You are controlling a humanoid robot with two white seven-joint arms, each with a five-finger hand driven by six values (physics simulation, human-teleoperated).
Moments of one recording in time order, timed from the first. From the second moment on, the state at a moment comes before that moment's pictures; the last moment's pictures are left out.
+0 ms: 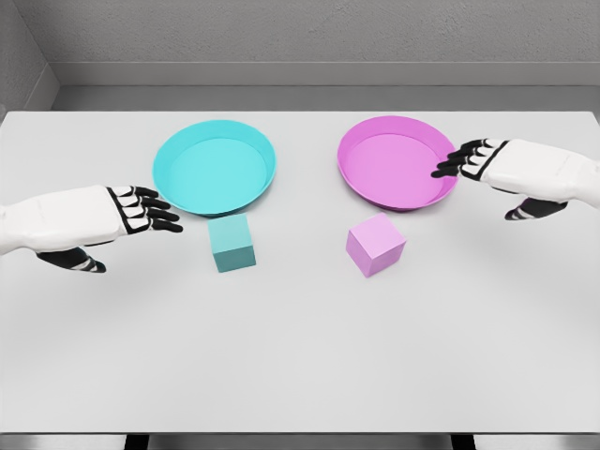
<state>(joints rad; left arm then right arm) -0.59 1.22 -0.81 -1.76 -0.25 -0.61 -0.25 -0.46 -0.91 0.33 -1.60 0.35 -0.61 0.61</state>
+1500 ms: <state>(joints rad) -0.76 0.76 -0.98 -1.51 -0.57 -0.61 -0.30 -0.40 -0.68 0.48 -1.71 0.38 -0.45 0.61</state>
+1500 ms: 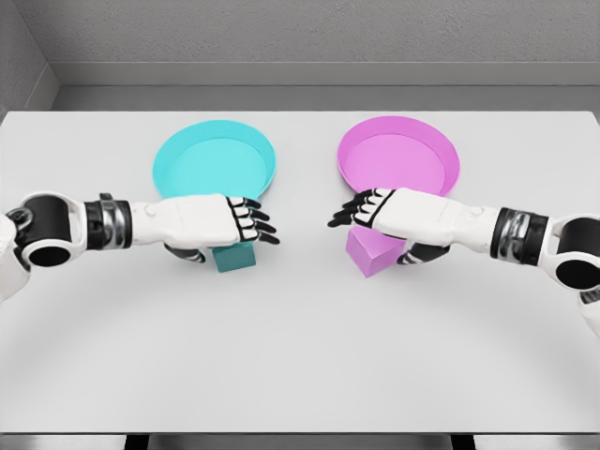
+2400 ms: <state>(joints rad) -0.79 0.75 -1.00 -1.50 -0.62 -0.61 -0.29 -0.43 -0.60 0.47 -1.58 0.43 -0.37 0.61</state>
